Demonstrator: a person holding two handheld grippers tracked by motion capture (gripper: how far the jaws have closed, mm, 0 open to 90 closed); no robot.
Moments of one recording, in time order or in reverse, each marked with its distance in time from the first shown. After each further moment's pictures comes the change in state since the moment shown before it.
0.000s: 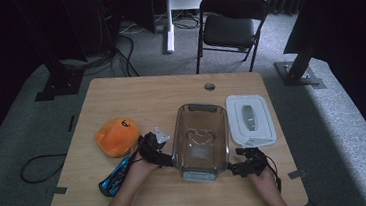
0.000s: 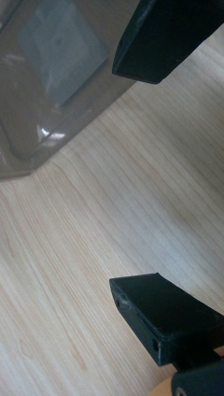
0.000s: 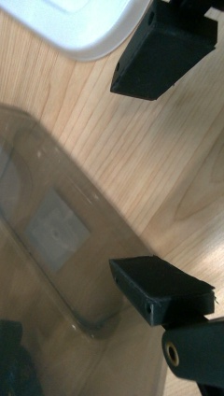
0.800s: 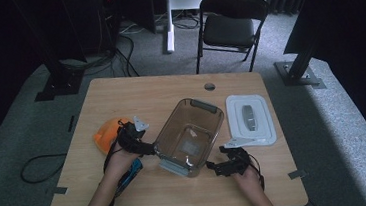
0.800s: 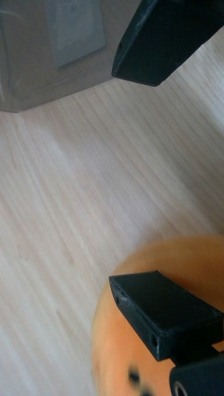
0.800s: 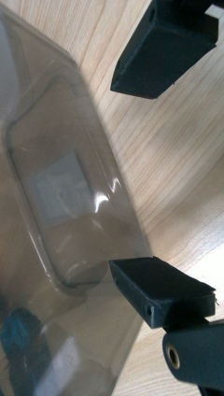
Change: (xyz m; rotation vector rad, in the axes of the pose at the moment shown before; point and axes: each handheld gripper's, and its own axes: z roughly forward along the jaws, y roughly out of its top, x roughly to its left) left arm 0.057 0.002 -0.032 0.004 0.097 -0.035; right arm 0.035 0.020 0.031 -0.025 0.038 -0.066
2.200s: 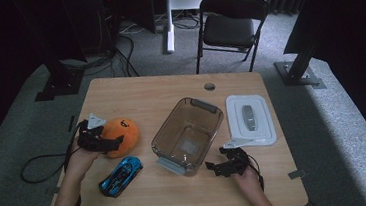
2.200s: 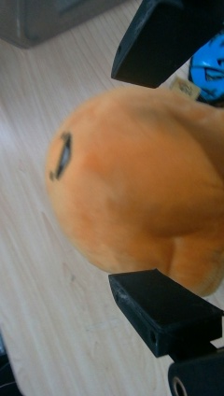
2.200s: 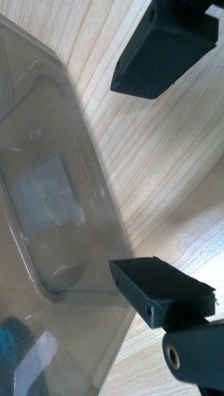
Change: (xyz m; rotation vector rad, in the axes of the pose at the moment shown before) left arm 0.094 -0.048 -0.045 -0.075 -0.005 -0.133; right arm -0.003 -0.005 0.006 0.024 -0.006 0.007
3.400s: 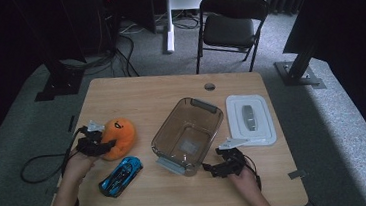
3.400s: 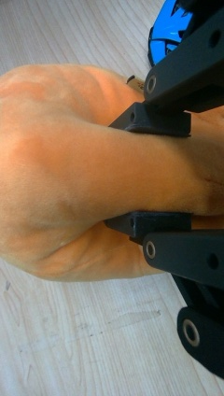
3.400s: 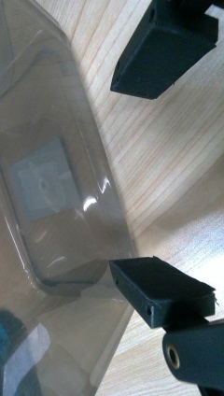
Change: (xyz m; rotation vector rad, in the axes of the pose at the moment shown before) left arm 0.008 -0.020 0.012 0.130 -0.012 -0.065; right arm 0.007 0.003 0.007 0.024 0.017 -0.024
